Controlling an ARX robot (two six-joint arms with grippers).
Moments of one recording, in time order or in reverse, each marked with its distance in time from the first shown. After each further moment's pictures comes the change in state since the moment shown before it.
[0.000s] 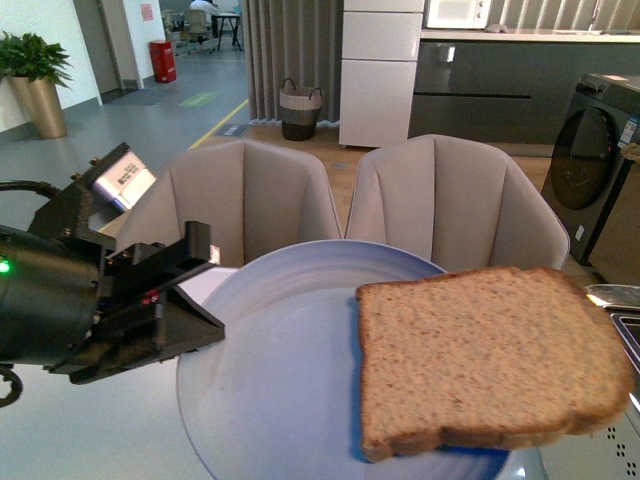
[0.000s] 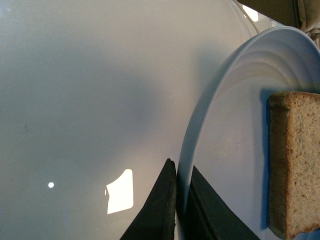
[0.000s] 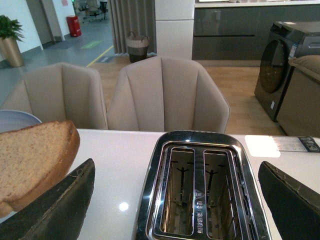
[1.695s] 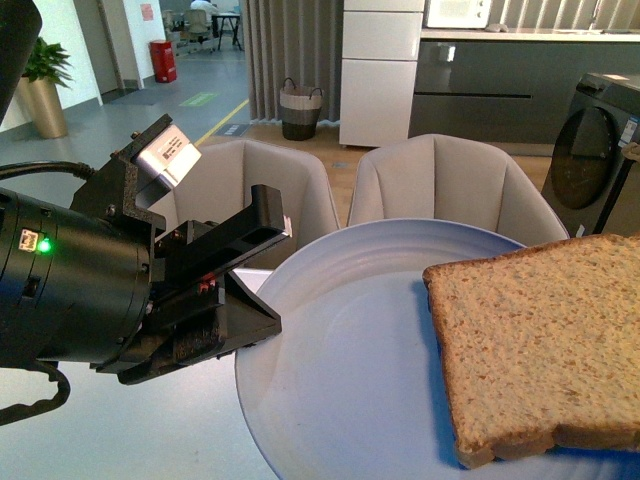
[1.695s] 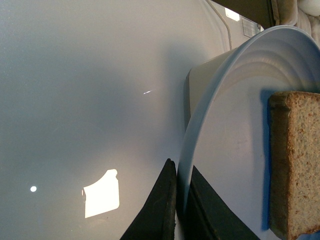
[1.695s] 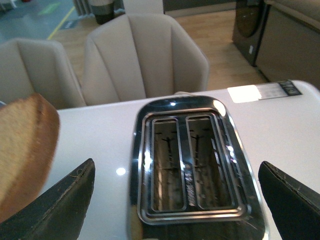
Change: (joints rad) left arm -0.109 -0.060 -0.001 0.006 -0.021 -0.106; right arm 0.148 0.350 0.159 -0.017 0.270 0.161
